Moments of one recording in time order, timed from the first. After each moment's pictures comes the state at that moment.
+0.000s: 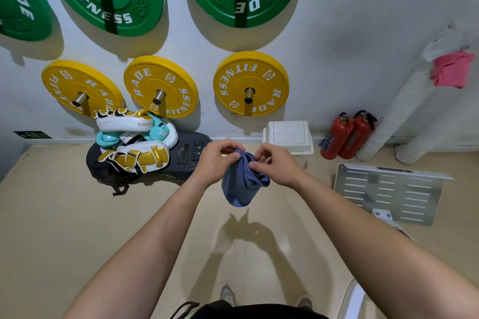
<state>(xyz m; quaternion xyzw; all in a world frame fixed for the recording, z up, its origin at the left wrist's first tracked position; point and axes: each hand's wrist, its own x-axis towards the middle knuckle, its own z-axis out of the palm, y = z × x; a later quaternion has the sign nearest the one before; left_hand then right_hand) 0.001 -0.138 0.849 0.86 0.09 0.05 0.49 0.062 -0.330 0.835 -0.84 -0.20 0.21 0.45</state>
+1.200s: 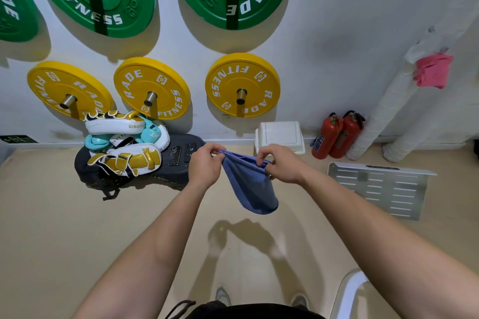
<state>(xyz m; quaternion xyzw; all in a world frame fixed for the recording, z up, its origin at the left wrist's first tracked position) -0.003 -0.138 0.826 0.89 0.23 0.08 0.39 0.066 -0.354 0.855 -0.87 -0.26 0.24 0.35</state>
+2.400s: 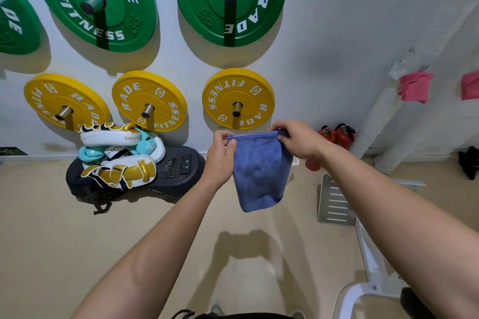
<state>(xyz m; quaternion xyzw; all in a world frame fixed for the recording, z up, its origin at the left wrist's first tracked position) 0.002 -0.177 0.873 0.80 0.14 0.11 0.57 0.099 -0.373 0.930 -0.90 -0.28 0.15 0.30</state>
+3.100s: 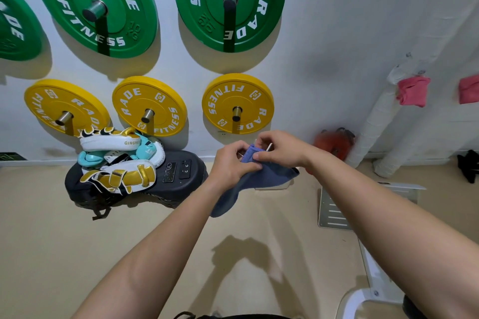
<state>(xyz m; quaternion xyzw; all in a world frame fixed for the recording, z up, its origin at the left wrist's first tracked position) 0.009 -0.185 0.882 0.86 0.05 0.06 0.50 0.089 -0.350 0.928 -0.86 -0.35 0.20 0.32</state>
